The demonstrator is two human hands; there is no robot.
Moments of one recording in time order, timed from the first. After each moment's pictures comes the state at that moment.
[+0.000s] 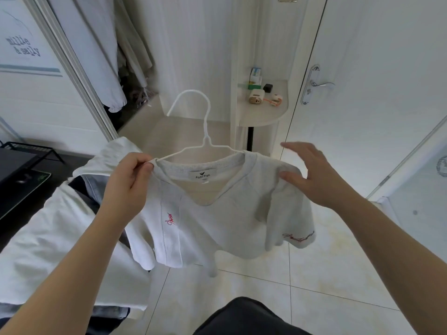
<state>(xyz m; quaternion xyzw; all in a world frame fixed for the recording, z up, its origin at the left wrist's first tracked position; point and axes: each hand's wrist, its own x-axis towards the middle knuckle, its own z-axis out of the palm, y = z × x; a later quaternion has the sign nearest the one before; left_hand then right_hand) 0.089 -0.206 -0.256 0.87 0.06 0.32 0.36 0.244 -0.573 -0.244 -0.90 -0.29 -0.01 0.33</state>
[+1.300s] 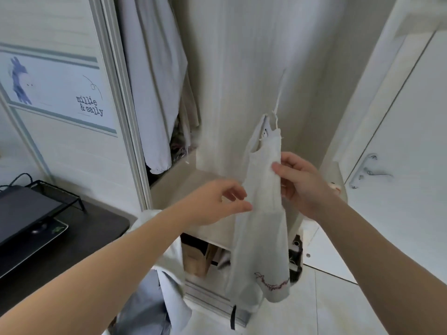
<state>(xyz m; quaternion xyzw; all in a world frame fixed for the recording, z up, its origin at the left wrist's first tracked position) 0.295 -0.089 -0.178 0.91 -0.01 0.05 0.41 0.401 -0.294 -0.138 -0.60 -0.24 0.21 0.74</state>
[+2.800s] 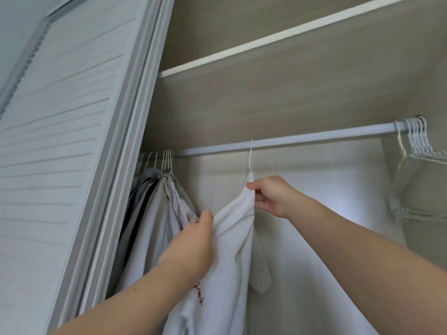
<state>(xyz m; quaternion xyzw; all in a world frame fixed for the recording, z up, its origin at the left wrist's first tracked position) 0.560 0.189 0.198 0.89 0.13 0.44 0.05 0.685 0.055 0.314 -0.60 -0.37 0.02 0.71</state>
